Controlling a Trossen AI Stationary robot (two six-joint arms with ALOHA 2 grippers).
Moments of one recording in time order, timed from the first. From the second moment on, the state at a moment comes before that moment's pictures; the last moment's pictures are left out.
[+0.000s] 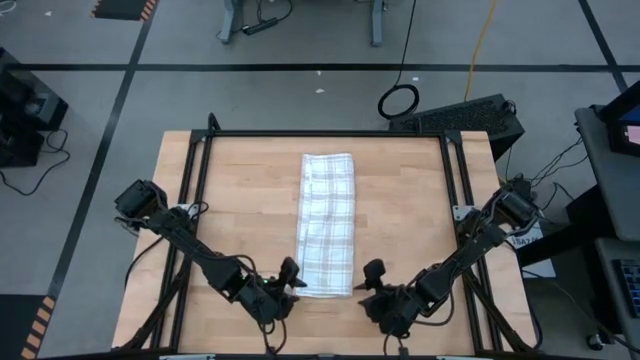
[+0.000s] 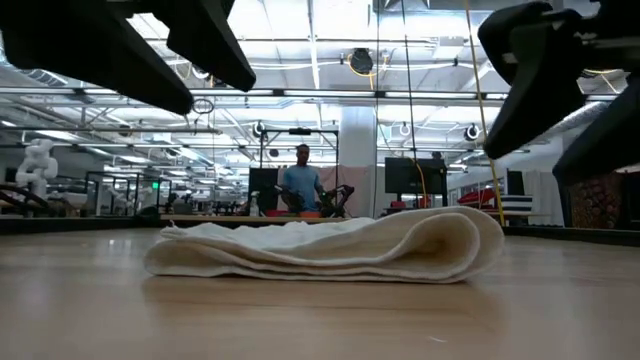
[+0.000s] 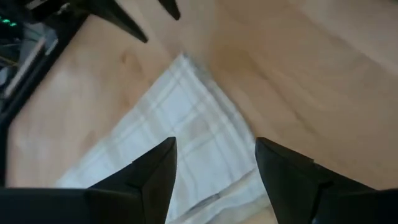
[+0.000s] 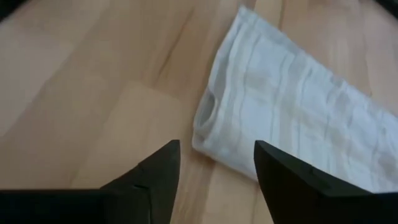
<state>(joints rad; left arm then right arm) -0.66 1.72 1.05 -0.17 -0.46 0.29 0.75 1.77 1.00 -0.19 0.57 0.14</state>
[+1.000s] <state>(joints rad) -0.68 1.79 1.05 -0.35 -0.38 0.49 0.74 1.85 1.00 -0.14 0.58 -0.01</state>
